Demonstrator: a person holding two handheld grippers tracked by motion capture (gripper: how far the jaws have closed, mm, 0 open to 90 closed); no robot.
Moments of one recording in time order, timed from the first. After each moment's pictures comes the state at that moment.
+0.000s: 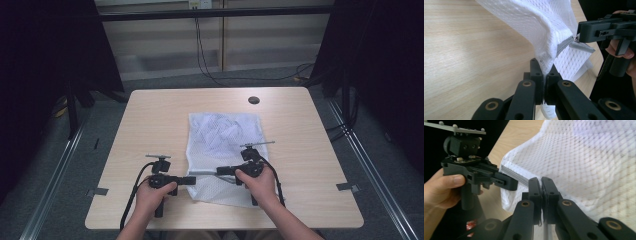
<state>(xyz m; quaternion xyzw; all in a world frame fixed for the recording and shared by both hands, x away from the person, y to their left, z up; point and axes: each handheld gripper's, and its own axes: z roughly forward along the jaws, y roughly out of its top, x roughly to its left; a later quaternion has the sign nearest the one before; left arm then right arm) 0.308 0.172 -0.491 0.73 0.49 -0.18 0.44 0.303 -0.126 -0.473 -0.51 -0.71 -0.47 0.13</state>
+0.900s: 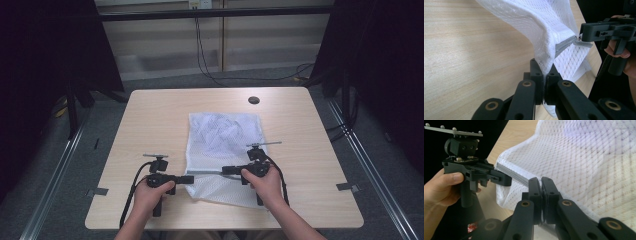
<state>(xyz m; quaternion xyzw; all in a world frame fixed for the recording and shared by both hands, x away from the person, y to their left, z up) 0.312 0.179 -0.491 0.73 0.49 -0.18 0.44 0.301 -0.143 -0.474 -0.52 -0.70 -0.48 0.13</state>
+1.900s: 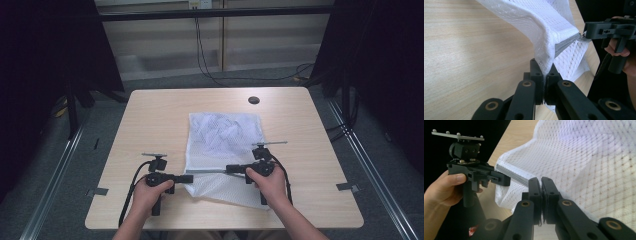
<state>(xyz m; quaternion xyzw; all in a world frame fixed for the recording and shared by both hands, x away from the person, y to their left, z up) 0.314 0.181 -0.491 0.72 0.50 -0.19 0.44 0.300 -0.155 -0.471 -0.53 -0.69 -0.49 0.12</state>
